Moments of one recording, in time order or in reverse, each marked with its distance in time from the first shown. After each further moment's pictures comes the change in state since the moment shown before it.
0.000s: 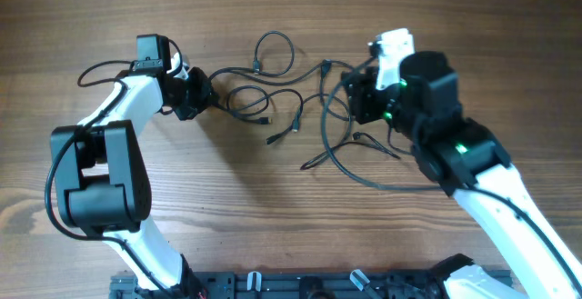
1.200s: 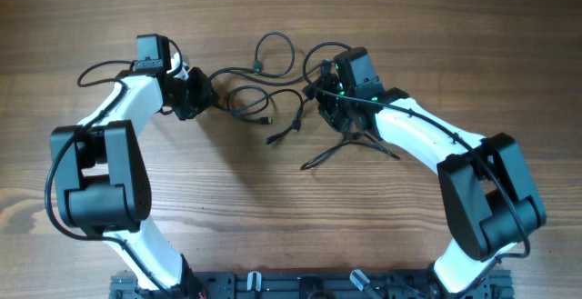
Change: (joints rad) left arm 0.000 0.000 0.000 0.000 -0.001 0.000; right arm 0.000 0.611 0.000 0.293 -0.177 1.008
